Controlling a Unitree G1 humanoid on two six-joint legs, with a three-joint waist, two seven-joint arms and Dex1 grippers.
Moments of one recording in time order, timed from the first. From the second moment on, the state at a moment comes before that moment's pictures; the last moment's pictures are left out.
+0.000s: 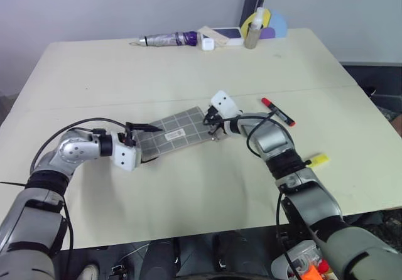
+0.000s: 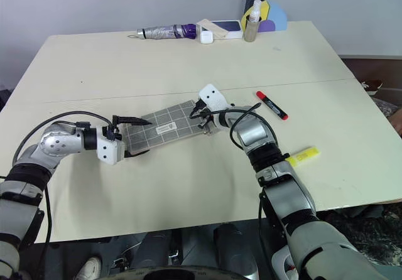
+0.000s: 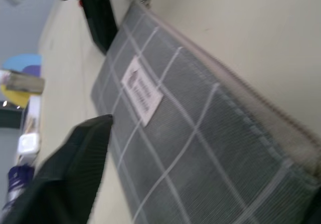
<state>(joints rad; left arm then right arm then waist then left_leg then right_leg) -0.64 0.78 -0.30 0.82 0.17 -1.17 -0.90 -0.84 -0.22 0.25 0.50 -0.04 0.55 0.62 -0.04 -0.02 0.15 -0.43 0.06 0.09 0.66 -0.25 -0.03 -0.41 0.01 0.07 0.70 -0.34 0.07</state>
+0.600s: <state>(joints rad) -0.58 0.74 -0.27 0.69 -0.08 -0.93 -0.96 -0.82 -0.31 0.22 0.34 -0.05 0.53 0.60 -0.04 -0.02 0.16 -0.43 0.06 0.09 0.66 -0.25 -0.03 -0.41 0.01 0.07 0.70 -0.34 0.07</state>
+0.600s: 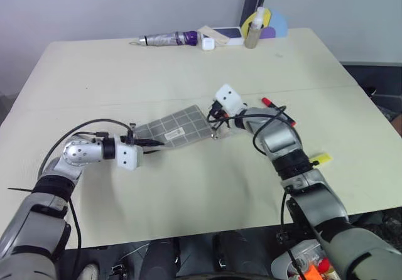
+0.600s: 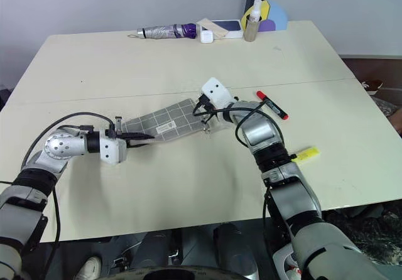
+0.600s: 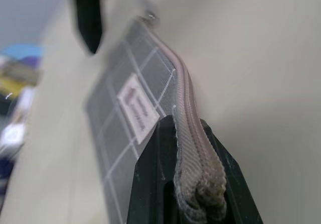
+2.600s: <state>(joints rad) -0.37 0.45 -0.10 -0.08 -0.34 0.06 -0.77 -0.60 -0.47 0.01 -0.14 0.25 0.80 0.53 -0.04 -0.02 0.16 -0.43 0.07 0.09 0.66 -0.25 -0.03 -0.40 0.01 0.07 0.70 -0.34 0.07</state>
